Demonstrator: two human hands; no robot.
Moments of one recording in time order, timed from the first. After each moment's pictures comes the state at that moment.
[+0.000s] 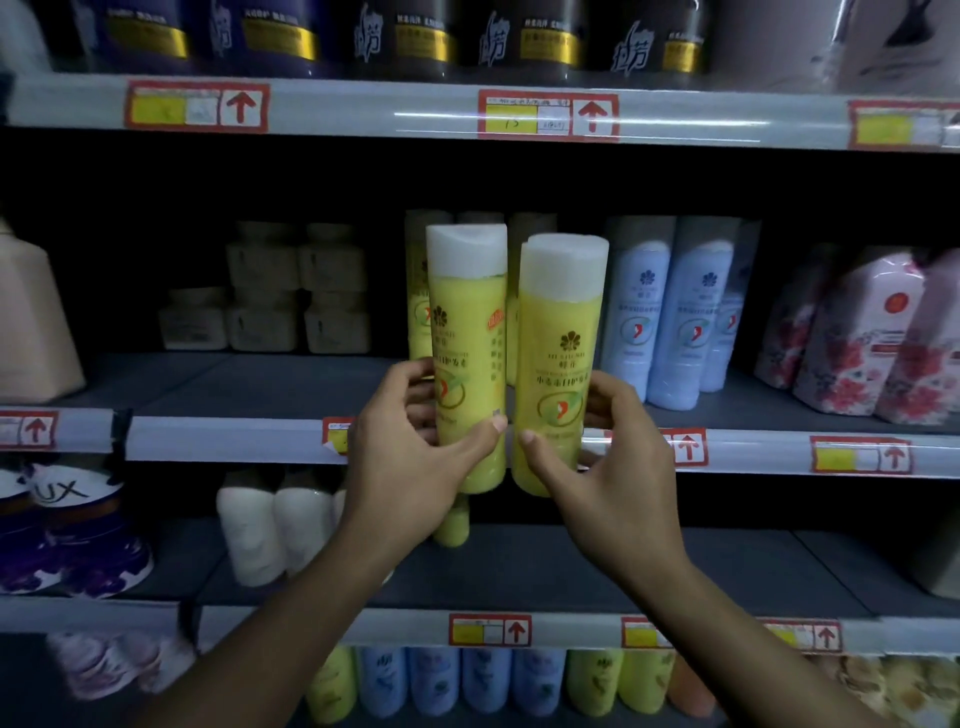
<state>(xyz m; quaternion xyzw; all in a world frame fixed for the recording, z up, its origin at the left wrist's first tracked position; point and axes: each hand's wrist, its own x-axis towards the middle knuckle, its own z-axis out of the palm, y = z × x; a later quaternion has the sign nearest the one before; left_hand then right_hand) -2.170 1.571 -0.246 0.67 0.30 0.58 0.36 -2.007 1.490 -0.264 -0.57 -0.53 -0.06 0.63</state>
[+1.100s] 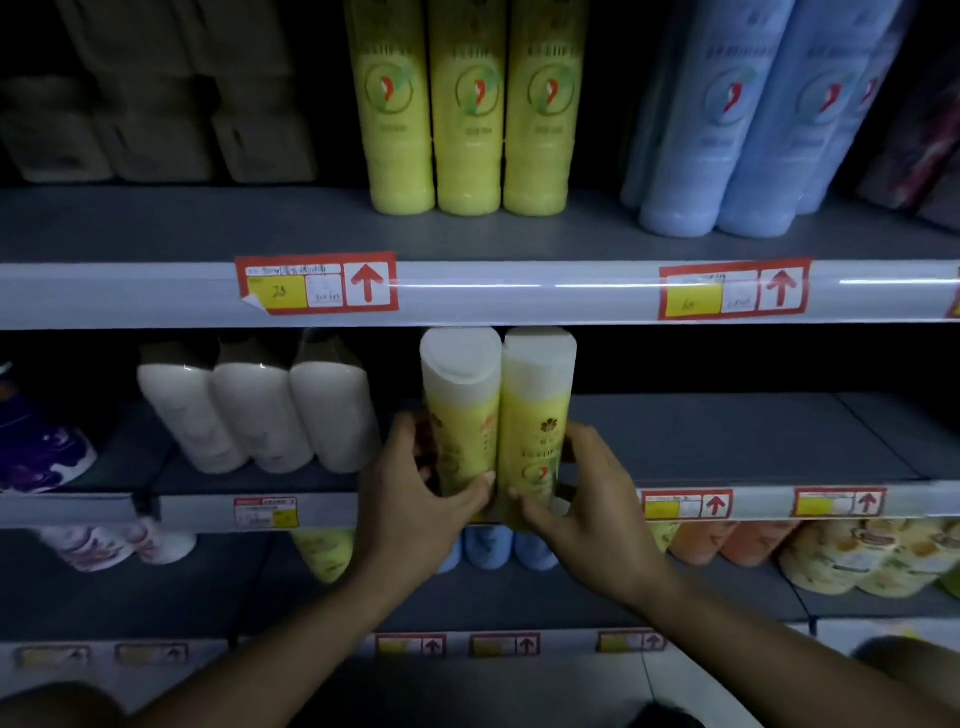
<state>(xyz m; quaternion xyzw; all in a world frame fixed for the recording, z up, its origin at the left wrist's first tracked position) -2.161 1.609 -0.453 0.71 0.39 0.45 0.38 -1.974 1.517 -0.464 -0.63 -0.61 0.09 0.48</state>
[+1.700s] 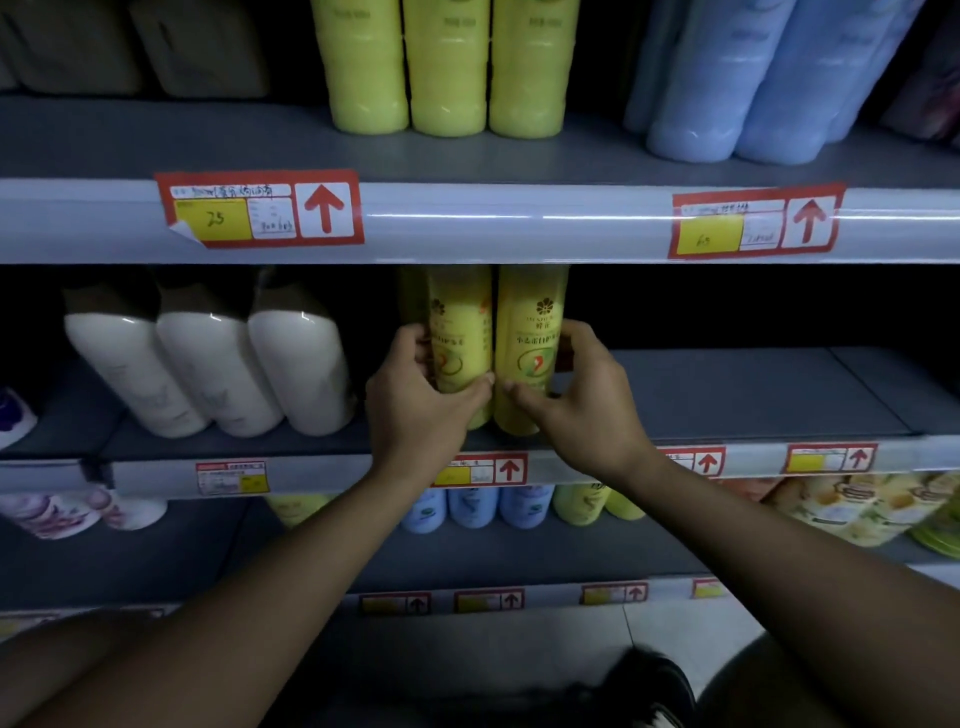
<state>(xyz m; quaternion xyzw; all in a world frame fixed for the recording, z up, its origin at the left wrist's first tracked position) -2.108 1.650 -0.455 0.67 0.44 0.50 0.33 -1.949 1.566 -0.442 -0.68 -0.54 0.09 0.49</state>
